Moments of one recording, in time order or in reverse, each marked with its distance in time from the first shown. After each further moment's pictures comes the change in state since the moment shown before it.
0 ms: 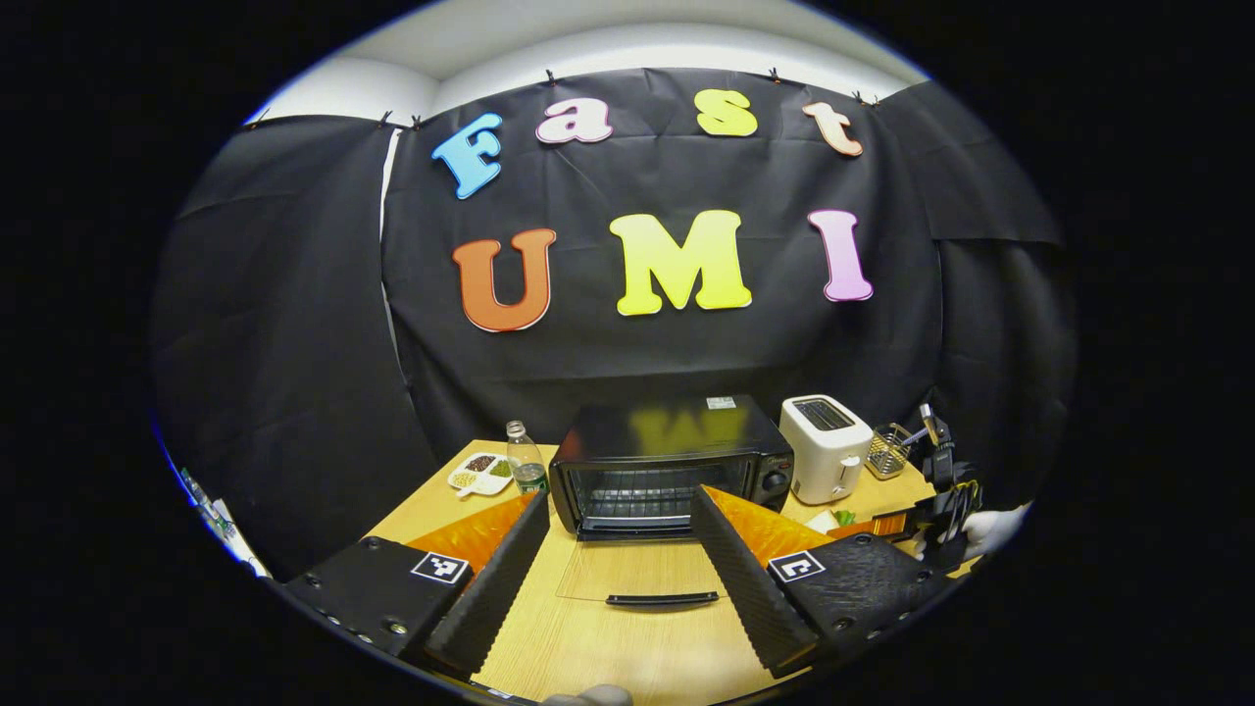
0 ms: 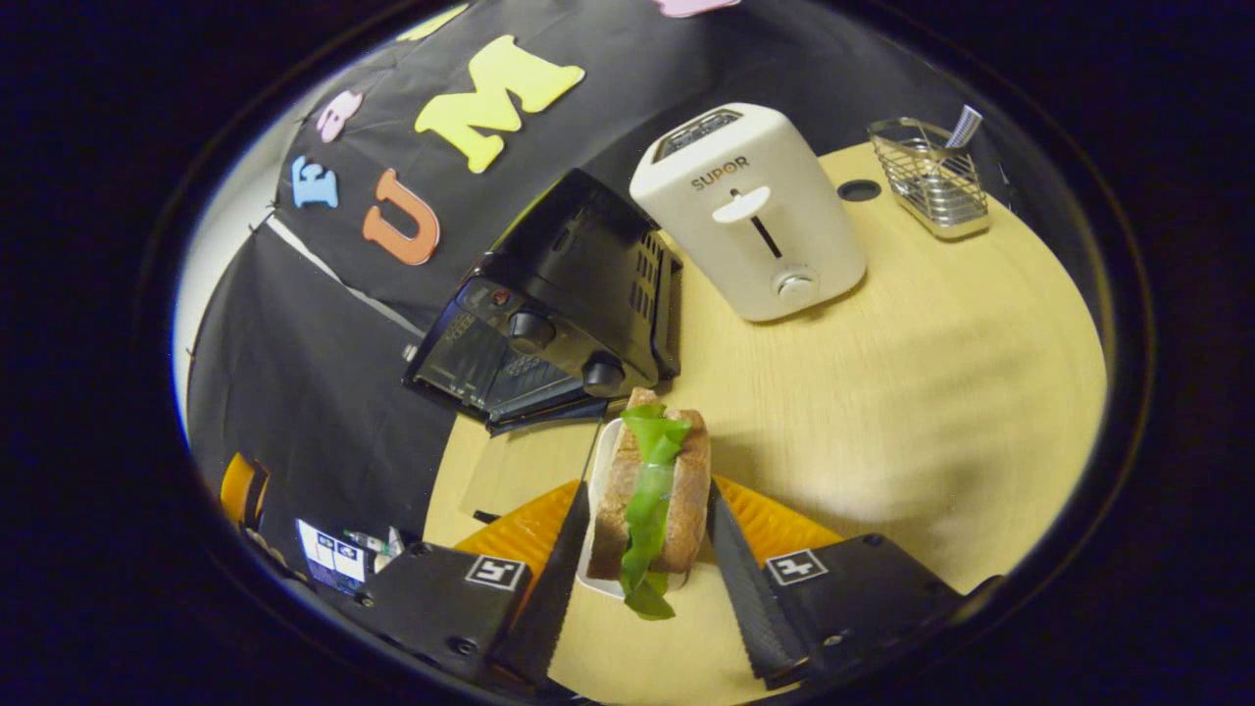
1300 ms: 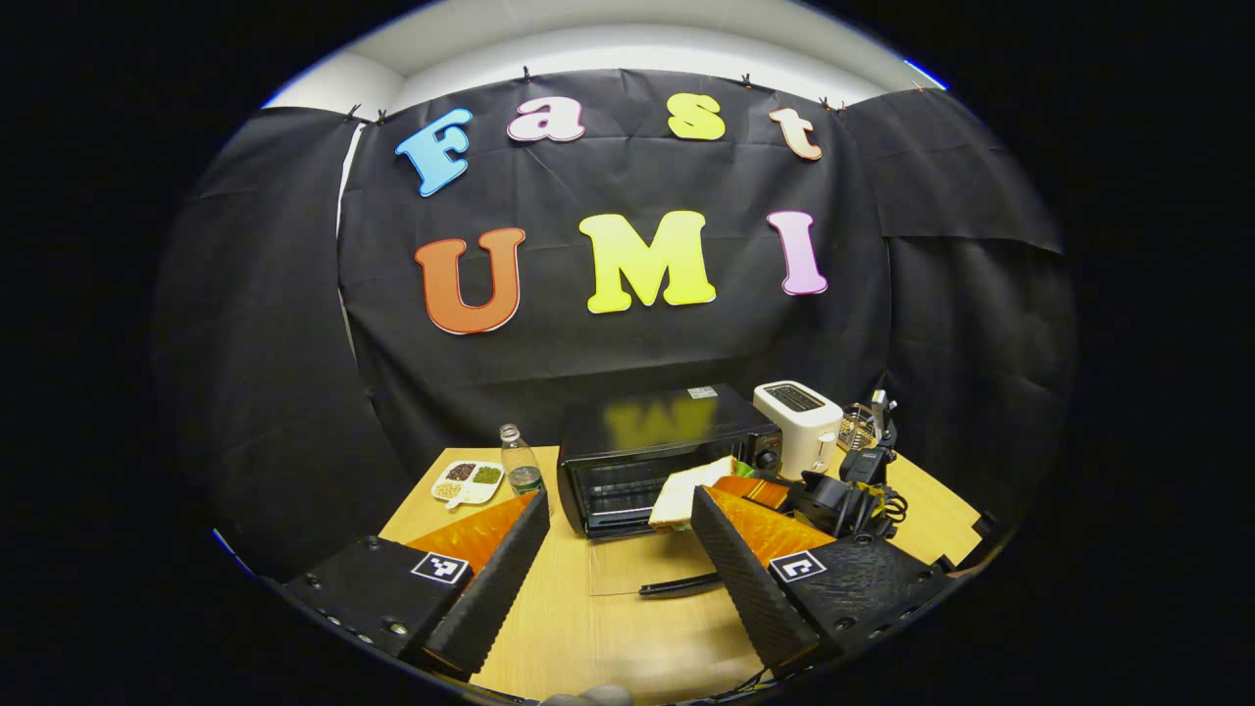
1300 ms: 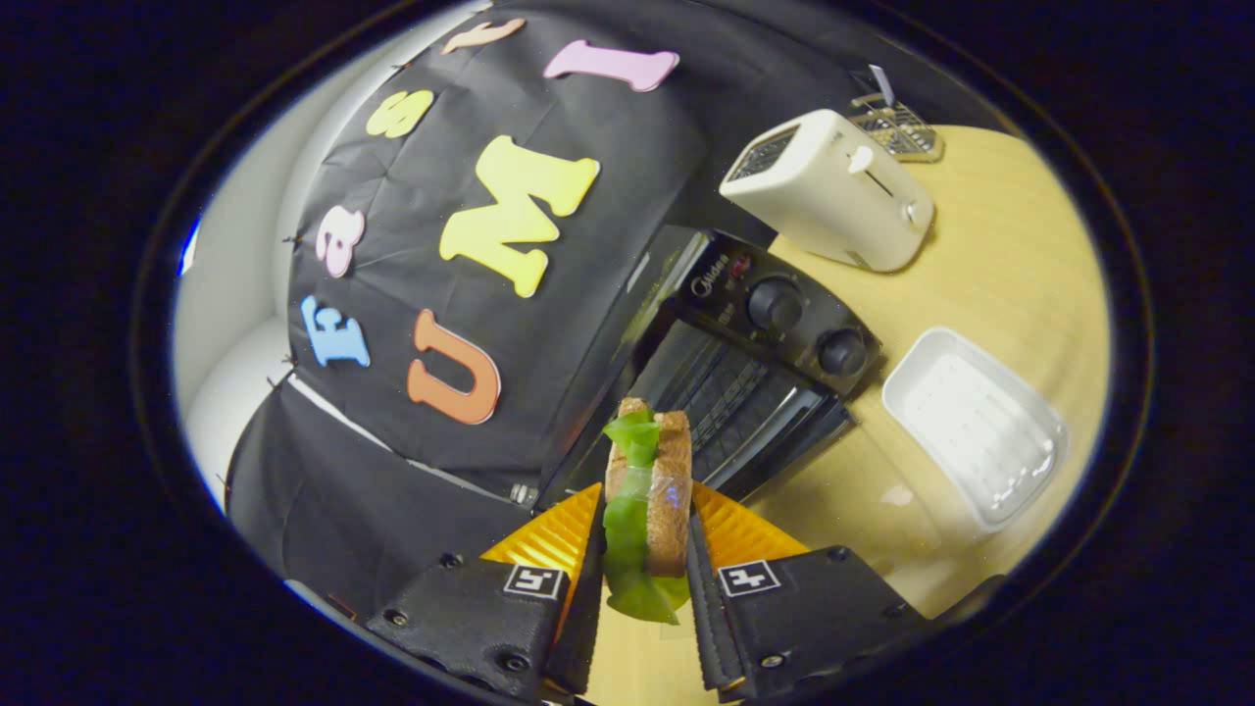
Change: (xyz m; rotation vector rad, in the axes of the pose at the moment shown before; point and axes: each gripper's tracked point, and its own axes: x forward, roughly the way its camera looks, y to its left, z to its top) left arm -0.011 0.067 -0.013 0.055 0.017 -0.195; right arm 0.095 0.200 0.005 0.377 -0.541 0.137
